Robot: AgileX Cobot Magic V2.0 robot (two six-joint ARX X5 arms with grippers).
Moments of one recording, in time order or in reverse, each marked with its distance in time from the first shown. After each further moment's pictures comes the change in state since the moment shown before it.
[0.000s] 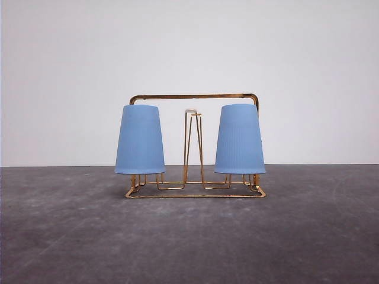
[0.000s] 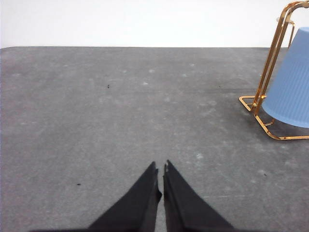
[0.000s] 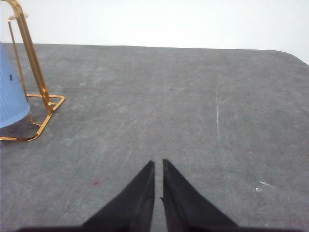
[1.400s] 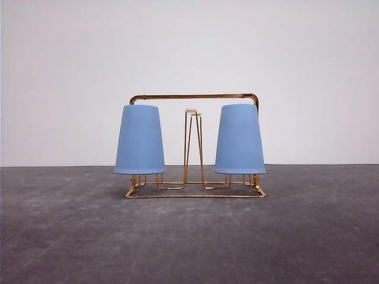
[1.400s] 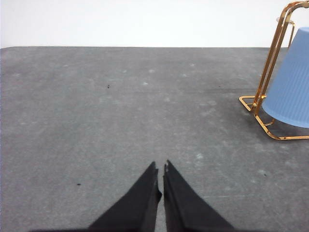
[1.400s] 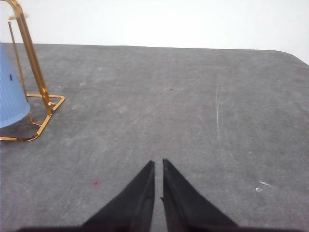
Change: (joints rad) left_arx 0.000 0.000 0.000 0.000 0.000 0.000; right_arx 0.000 0.000 0.000 0.000 0.000 0.000
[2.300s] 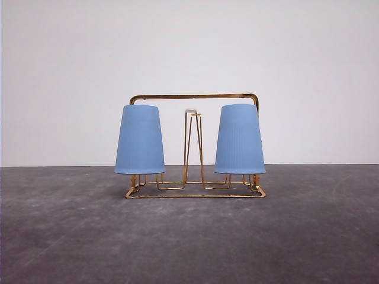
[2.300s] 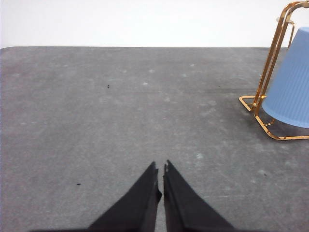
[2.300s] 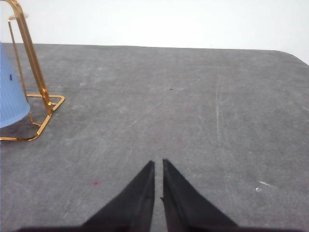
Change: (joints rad) left_arx 0.000 0.000 0.000 0.000 0.000 0.000; right_arx 0.000 0.000 0.000 0.000 0.000 0.000
